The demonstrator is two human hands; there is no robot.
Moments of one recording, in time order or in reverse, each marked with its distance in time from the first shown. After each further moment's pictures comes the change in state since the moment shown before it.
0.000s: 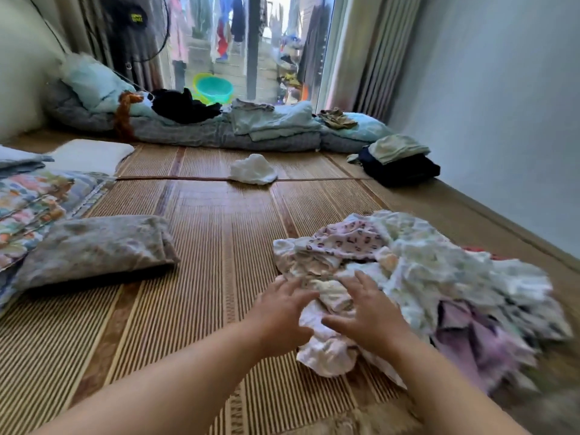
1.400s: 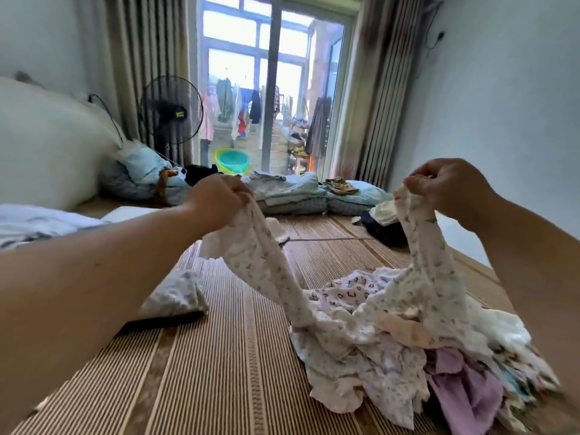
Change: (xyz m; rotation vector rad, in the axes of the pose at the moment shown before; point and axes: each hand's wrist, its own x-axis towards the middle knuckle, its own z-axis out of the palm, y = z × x) left_hand -0.084 0.002 -0.266 -0.230 0.733 -0.125; right_hand -0.044 -0.079 -0.274 0.269 0.644 -0.199
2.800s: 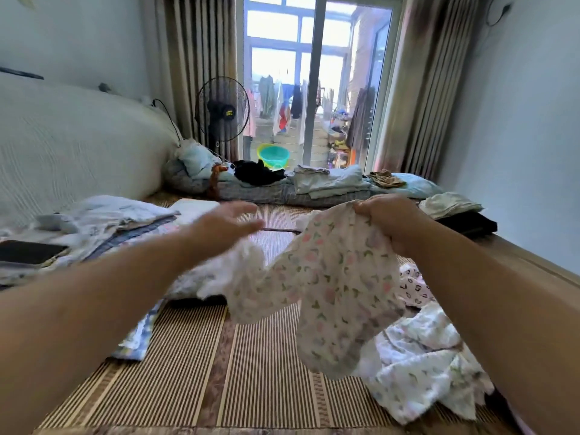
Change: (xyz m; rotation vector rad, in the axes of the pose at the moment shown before) left_hand -0.099 -0.055 -0.068 -0.190 -0.255 -0.182; right_hand -0.056 -0.093 0.129 0.569 -0.393 0.346
